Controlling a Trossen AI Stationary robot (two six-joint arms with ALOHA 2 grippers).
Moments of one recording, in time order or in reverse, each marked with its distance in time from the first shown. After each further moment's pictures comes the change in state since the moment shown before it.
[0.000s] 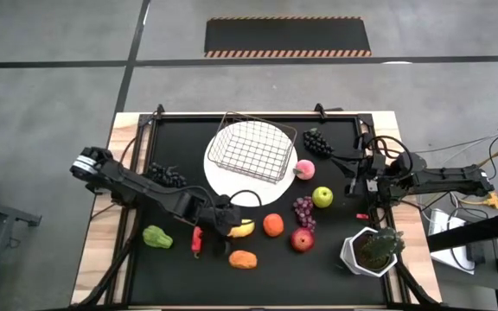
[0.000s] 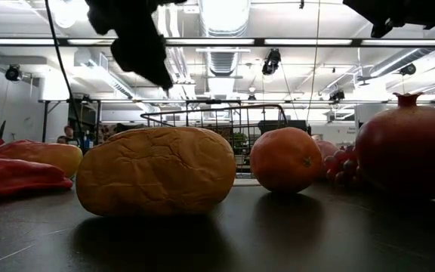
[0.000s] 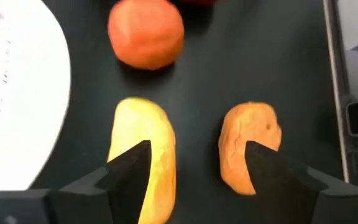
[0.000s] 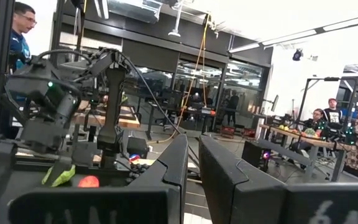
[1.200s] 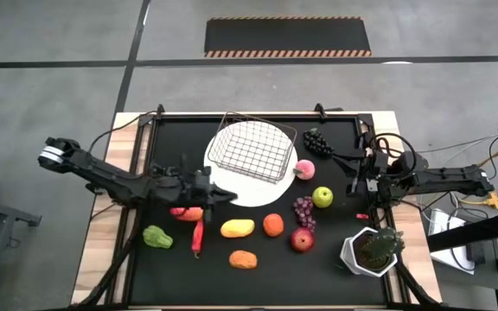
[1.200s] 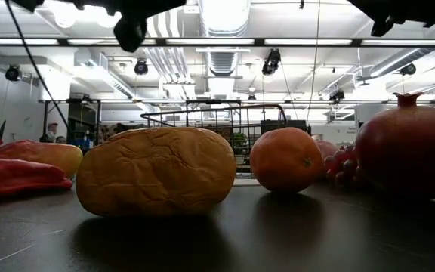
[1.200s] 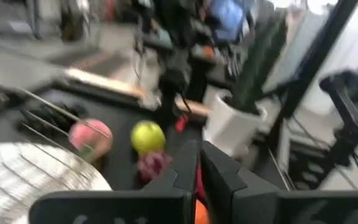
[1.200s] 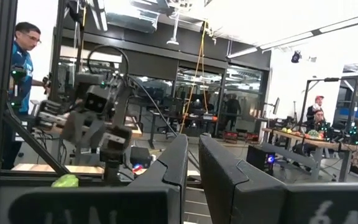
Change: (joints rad) left arm 0.060 -0.405 -0.494 0.891 -0.233 0.127; right arm 0.000 0.001 0.001 0.037 0.000 0.036
